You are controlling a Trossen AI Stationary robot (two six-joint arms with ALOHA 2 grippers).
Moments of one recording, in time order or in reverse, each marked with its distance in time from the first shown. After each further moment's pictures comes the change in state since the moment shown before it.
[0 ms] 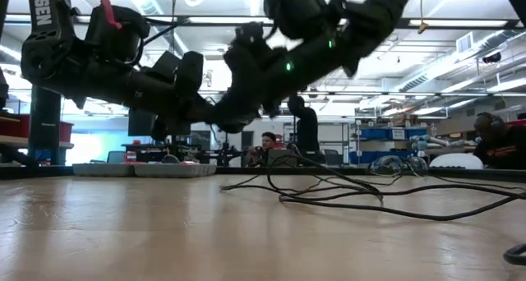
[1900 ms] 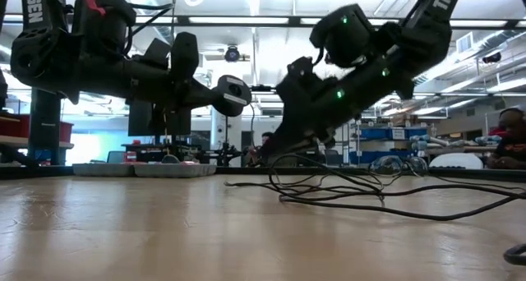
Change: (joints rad) left arm -0.055 0.000 -0.017 0.168 -0.099 0.003; right arm -0.001 -0.072 -0.353 0.218 0.109 0.279
